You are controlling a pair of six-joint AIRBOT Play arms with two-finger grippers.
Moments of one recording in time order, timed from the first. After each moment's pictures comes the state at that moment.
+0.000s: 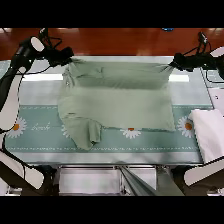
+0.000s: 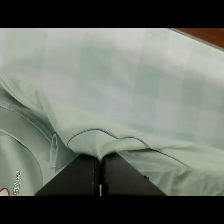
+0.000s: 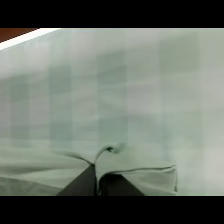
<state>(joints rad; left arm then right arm) -0.04 -1.87 1.79 1.25 -0.90 -1.76 -0.24 -1.81 1.64 -0.90 0.93 1.29</state>
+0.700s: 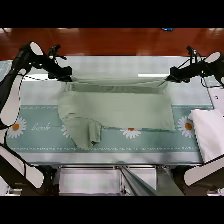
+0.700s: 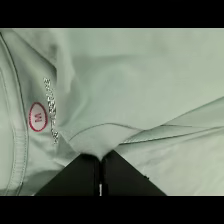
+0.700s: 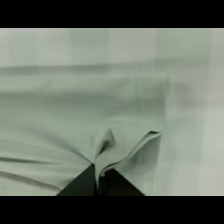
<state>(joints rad) 0.01 -1.94 1.79 1.24 -1.32 -1.44 -0.24 -1.83 1.57 -1.03 1.13 1.28</state>
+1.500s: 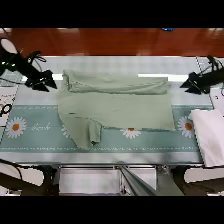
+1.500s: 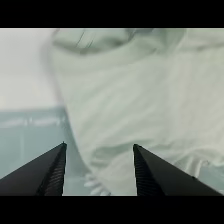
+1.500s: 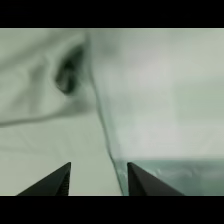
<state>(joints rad) 0.21 -1.67 1.58 1.25 -1.58 -1.51 -0.43 -1.58 1.34 -1.09 1.33 1.42</state>
